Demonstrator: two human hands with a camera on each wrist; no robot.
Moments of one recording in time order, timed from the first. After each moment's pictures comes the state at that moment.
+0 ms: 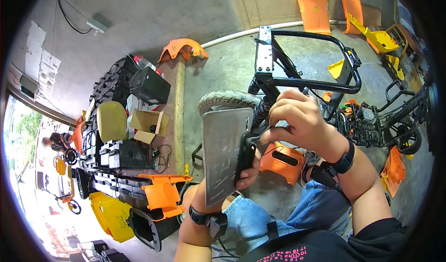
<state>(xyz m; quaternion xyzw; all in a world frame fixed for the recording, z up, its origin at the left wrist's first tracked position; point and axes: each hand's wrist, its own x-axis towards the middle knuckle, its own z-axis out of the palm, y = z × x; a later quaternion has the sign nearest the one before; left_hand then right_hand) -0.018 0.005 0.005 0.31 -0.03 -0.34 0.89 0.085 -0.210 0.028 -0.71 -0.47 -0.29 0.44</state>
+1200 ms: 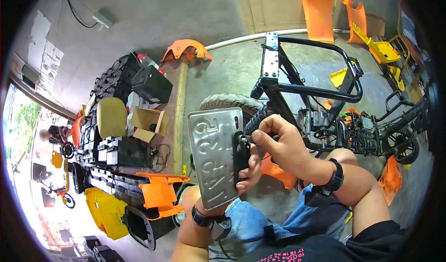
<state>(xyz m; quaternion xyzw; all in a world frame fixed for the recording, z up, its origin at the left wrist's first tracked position) -0.026 -0.002 0.014 0.14 -0.04 -0.30 0.94 0.040 -0.174 0.008 -0.70 -0.16 0.09 0.69</state>
